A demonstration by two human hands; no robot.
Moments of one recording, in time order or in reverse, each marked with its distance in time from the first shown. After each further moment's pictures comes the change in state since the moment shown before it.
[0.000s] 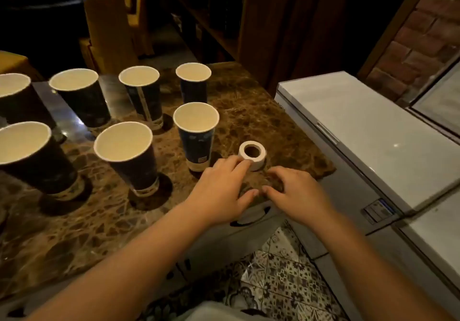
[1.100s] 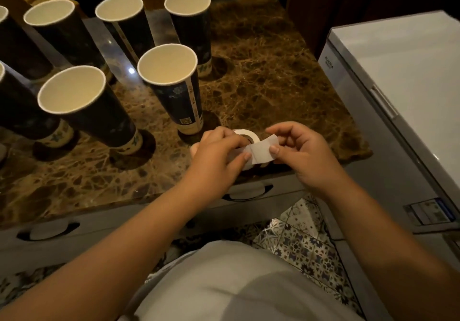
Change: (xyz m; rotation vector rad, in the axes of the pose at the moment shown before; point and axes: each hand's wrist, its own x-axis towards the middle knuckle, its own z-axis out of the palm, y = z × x) left_hand 0.028 0.026 0.050 -0.288 0.167 -0.410; right_hand 0.054 0.071 0.016 1.124 -0.247 -0.124
